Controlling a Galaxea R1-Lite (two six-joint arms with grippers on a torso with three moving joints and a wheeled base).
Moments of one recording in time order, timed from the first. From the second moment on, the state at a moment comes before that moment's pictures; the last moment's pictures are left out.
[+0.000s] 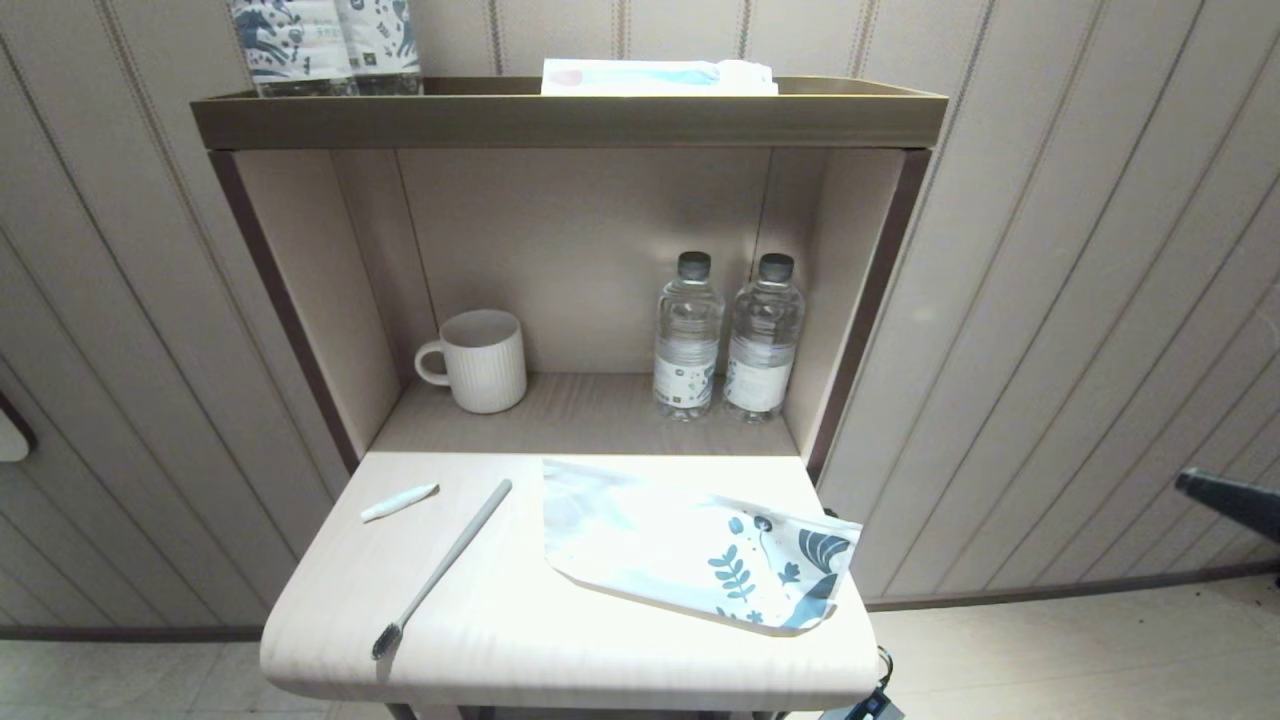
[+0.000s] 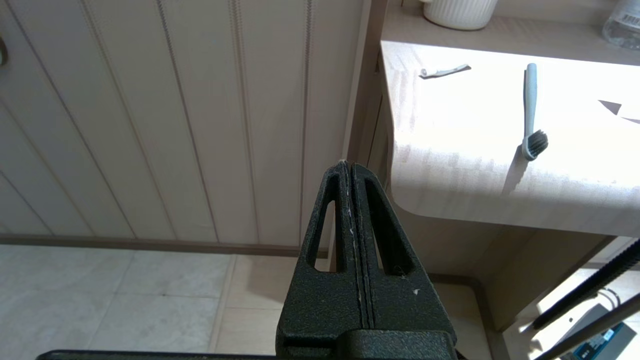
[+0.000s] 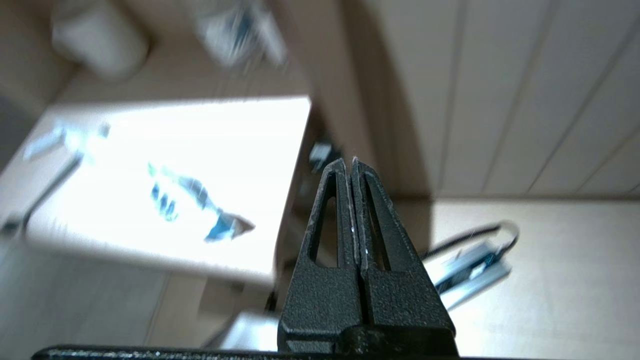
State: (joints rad) left arm 0.00 0.00 -0.01 0.01 0.02 -0.06; right arm 0.16 0.85 -0.67 0.04 0.11 0.26
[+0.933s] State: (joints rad) left arm 0.00 0.00 0.00 0.01 0.02 -0.07; right arm 0.34 0.86 -0.54 0.06 0.14 -0.01
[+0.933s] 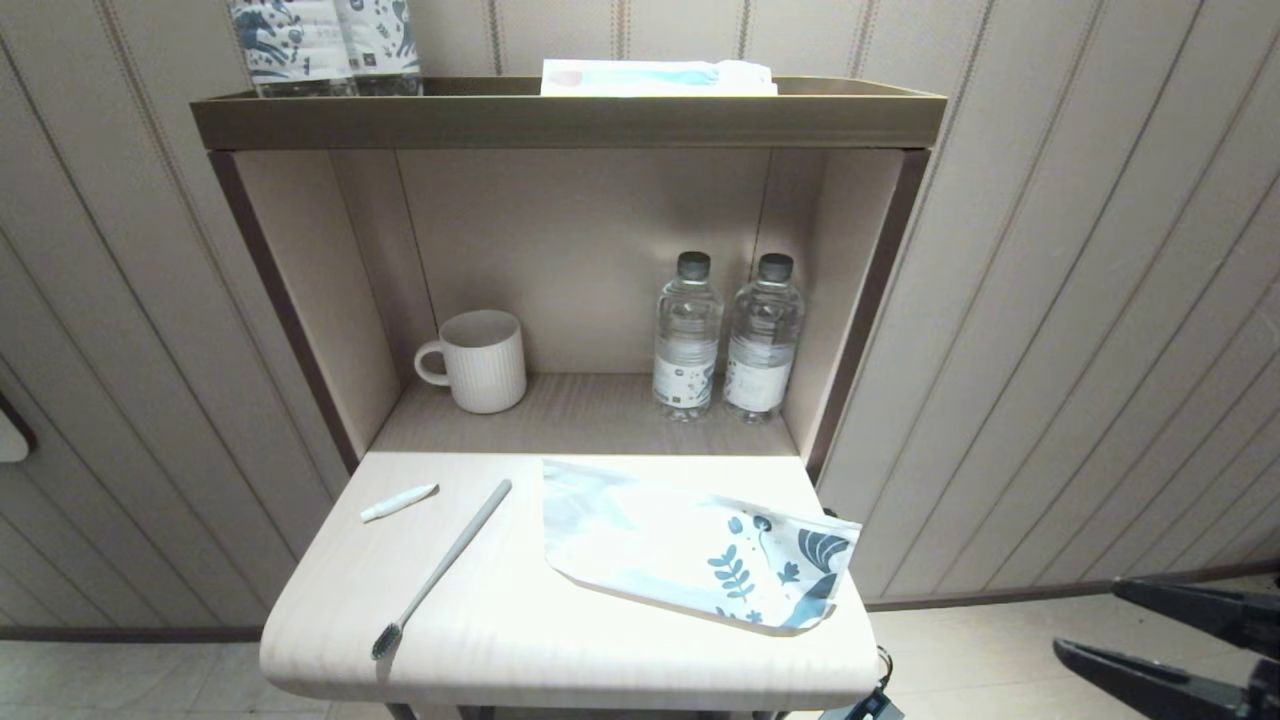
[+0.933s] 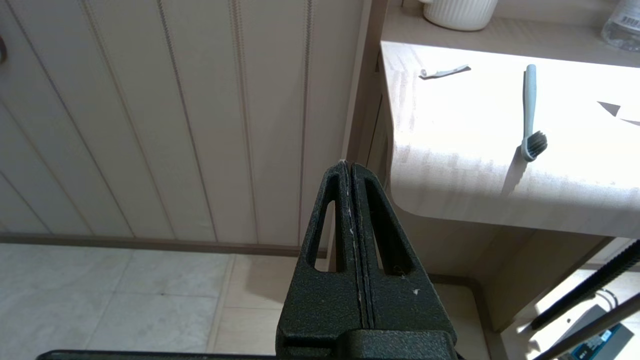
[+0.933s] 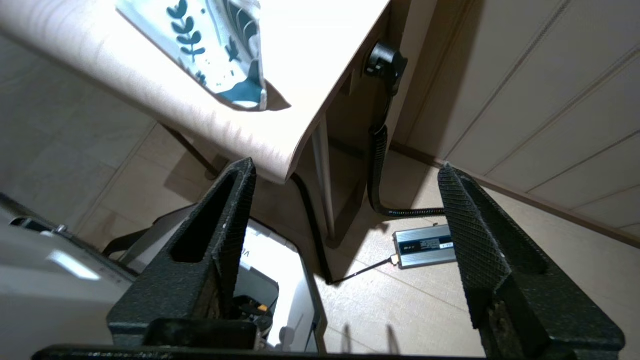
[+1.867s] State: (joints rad) left arm 0.00 0.00 0.00 0.01 0.02 -0.07; right arm 0.32 1.11 -0.52 -0.07 0.48 -0.25
